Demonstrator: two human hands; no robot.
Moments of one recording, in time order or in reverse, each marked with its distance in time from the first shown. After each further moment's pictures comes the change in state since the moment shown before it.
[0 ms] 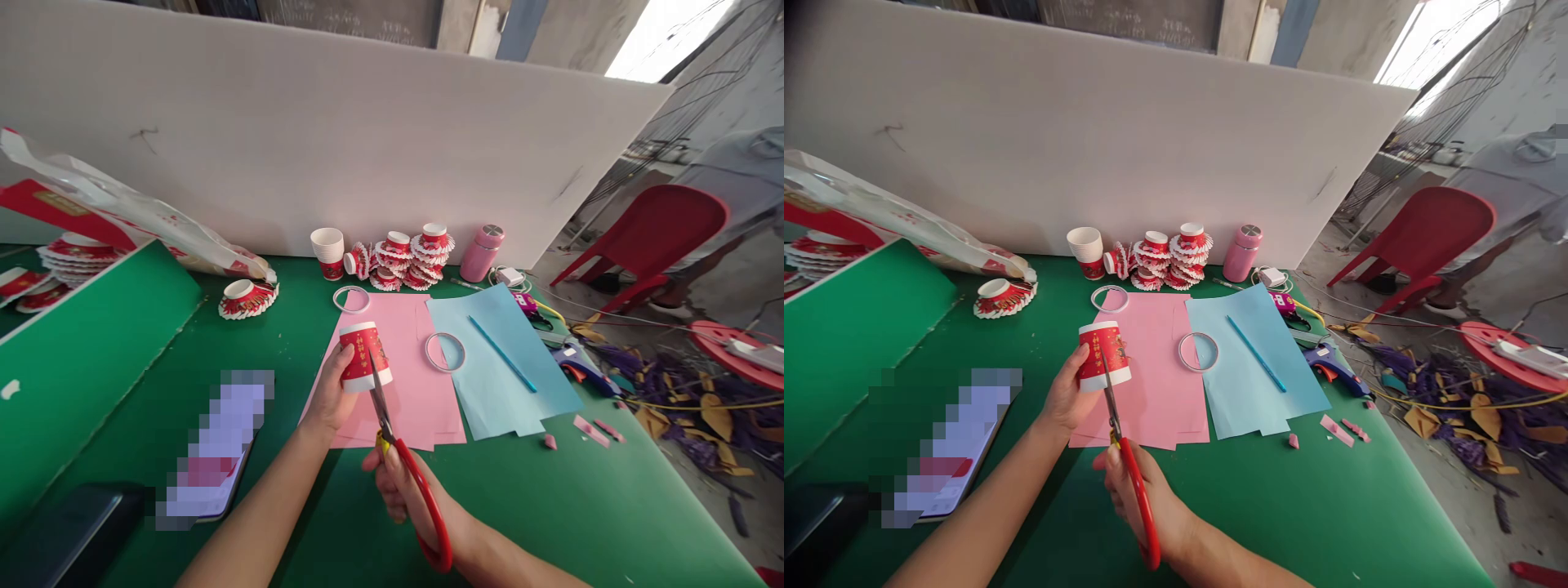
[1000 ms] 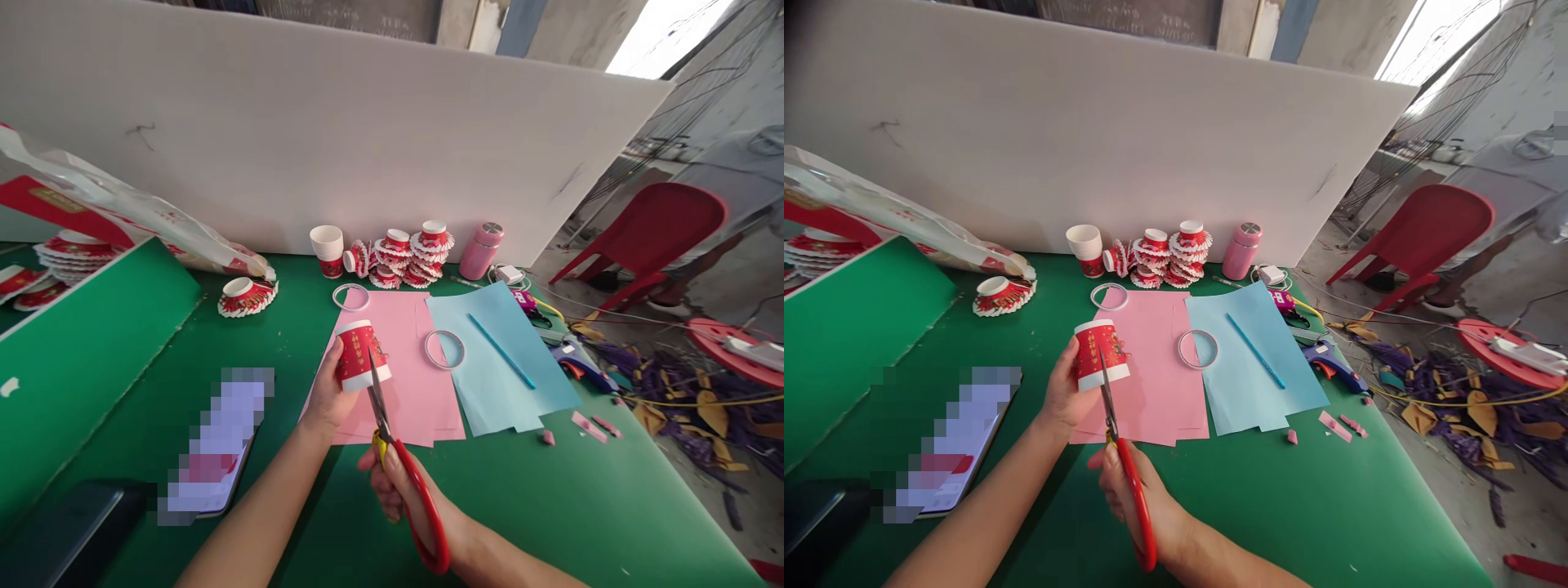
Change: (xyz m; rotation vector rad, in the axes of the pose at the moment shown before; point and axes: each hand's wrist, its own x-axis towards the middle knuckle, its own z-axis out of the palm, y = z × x) left_hand 0.000 0.002 0.003 -0.144 0.096 -0.067; right_hand 0.004 0.014 0.003 0.070 -0.015 -0.046
